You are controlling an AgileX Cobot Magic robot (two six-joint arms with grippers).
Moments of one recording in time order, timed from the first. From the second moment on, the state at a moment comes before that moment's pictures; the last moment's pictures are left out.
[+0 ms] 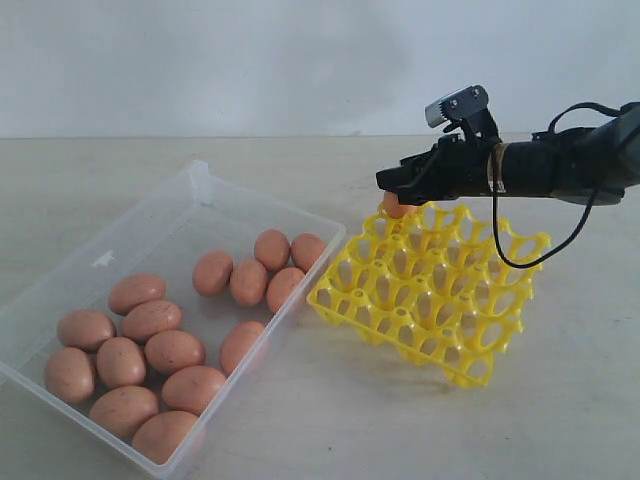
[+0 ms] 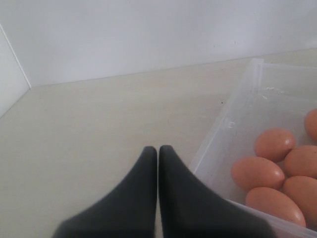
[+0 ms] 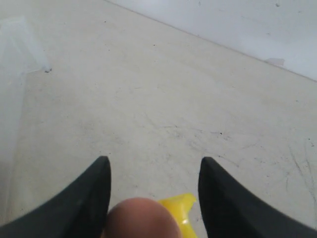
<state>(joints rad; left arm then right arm) 0.02 0.00 0.00 0.31 0.31 -0.17 0.10 2.25 -1.34 -1.25 -0.74 0.92</state>
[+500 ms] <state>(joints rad) 0.02 0.00 0.00 0.31 0.31 -0.17 0.15 2.12 -1.34 -1.22 -0.98 0.95</state>
